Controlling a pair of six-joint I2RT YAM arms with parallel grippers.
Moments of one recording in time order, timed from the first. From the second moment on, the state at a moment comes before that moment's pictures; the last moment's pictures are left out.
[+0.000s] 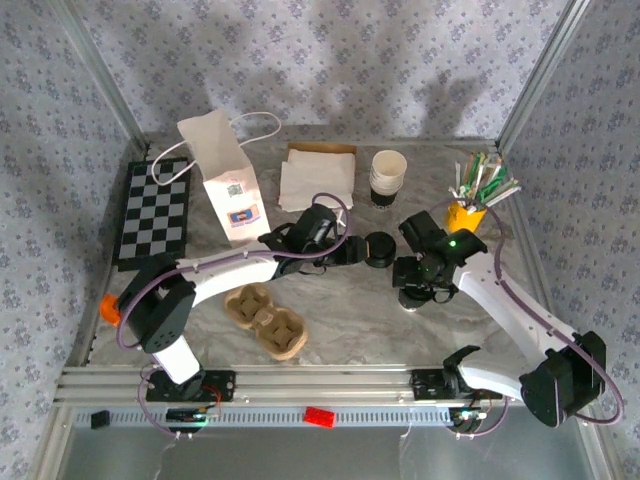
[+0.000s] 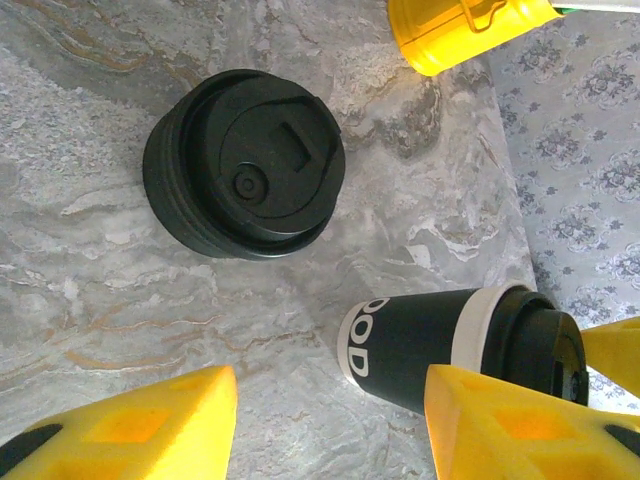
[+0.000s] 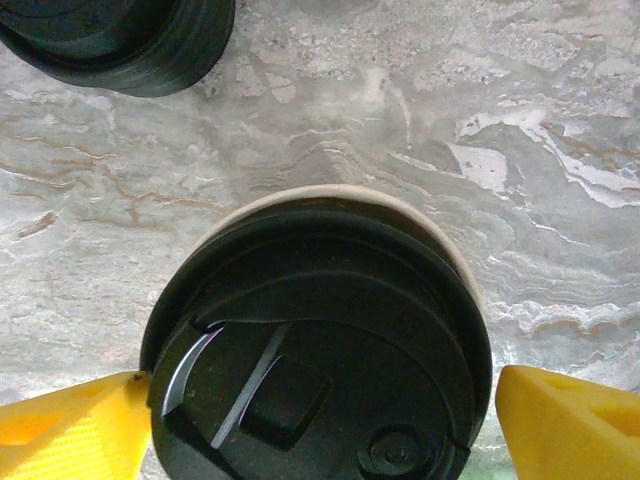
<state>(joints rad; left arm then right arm) -0.90 1.67 1.12 -0.09 0.23 -0.86 0.49 1.15 0.99 -1.17 0.15 0.56</state>
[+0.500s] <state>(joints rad) -1.00 1.71 1.31 -0.15 0.28 -0.81 0.23 1.03 1.00 -1.18 -0.06 0.53</state>
